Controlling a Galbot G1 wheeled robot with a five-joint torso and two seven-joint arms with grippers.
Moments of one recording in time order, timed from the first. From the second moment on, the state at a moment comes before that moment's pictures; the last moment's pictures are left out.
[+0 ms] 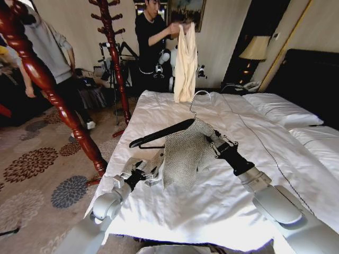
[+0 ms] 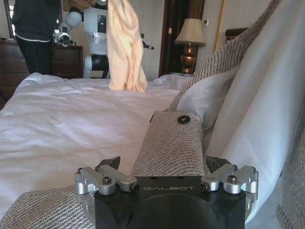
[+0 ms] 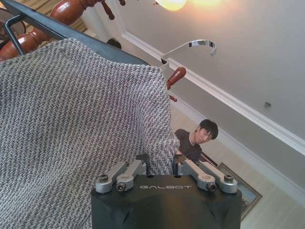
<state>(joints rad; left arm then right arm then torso) 1.29 -1.05 -0.25 -2.00 -0.44 0.26 0.10 -1.50 0.70 0.66 2.35 0.01 0.09 0.05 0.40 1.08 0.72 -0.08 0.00</state>
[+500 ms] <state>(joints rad) 1.27 -1.06 -0.25 -1.98 -0.41 0.26 0.09 -1.51 0.71 0.67 2.36 0.01 0.10 0.05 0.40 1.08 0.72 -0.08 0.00</state>
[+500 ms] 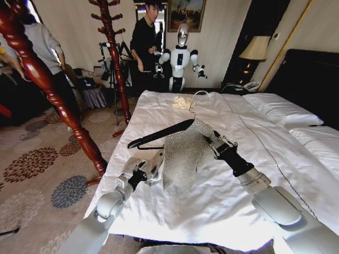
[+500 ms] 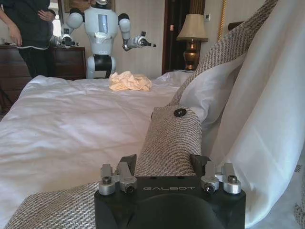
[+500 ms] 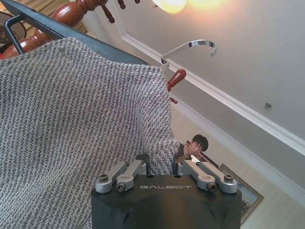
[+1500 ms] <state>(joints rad) 1.26 -1.03 -0.42 -2.04 -0.63 0.22 0.11 -1.51 0.72 0.67 2.35 0.01 0.11 0.05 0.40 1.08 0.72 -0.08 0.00</state>
